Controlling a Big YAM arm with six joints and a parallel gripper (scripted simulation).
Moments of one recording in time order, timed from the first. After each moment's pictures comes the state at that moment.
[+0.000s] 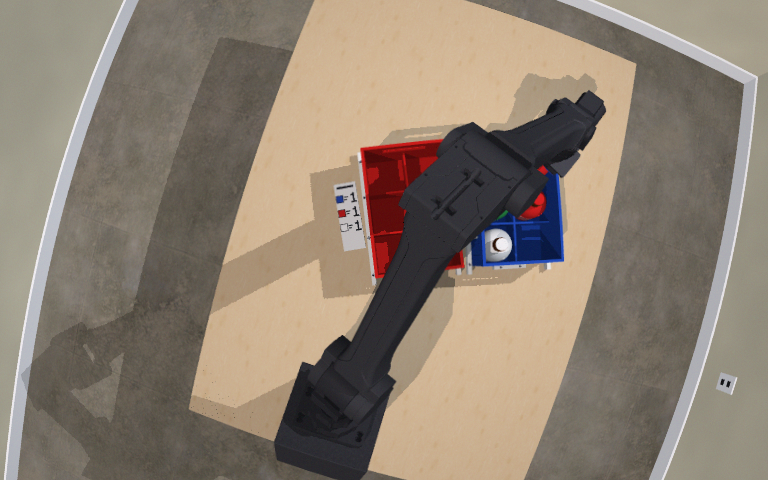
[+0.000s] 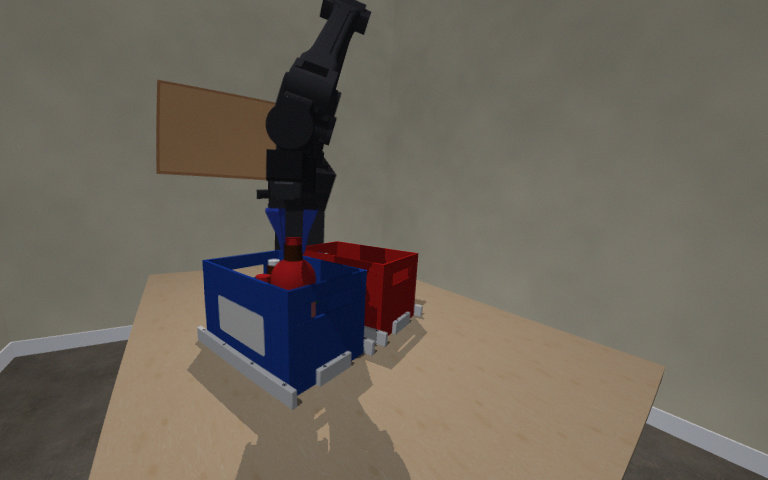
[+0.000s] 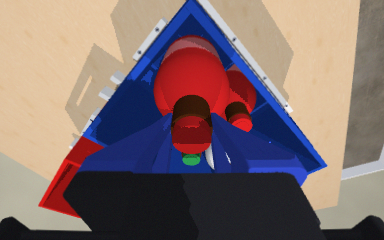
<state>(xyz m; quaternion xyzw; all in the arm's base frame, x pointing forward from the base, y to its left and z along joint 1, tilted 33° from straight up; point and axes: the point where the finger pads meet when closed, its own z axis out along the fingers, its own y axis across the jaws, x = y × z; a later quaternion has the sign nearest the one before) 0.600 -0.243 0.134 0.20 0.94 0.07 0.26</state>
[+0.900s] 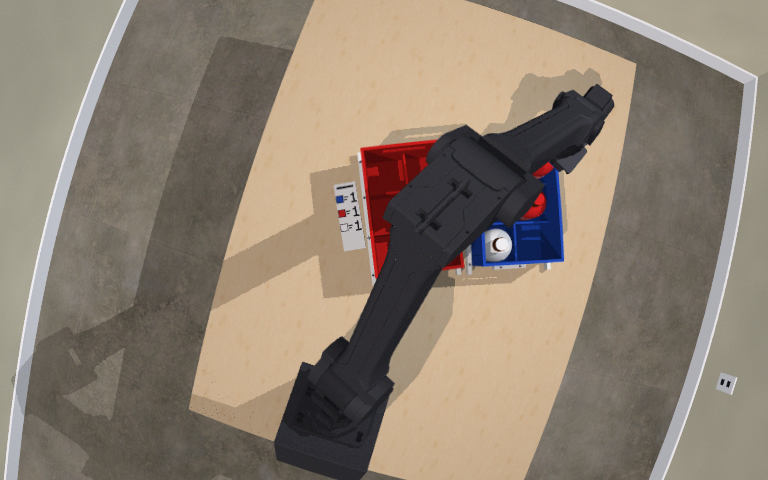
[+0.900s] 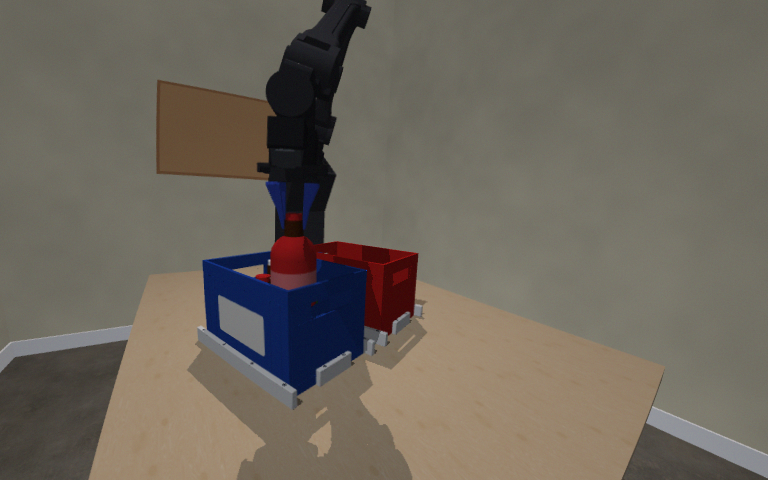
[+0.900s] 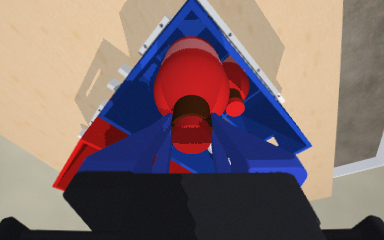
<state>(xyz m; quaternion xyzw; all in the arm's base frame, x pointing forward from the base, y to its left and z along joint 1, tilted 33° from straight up) 0.580 -0.243 0.168 0.20 0.94 0.07 0.26</state>
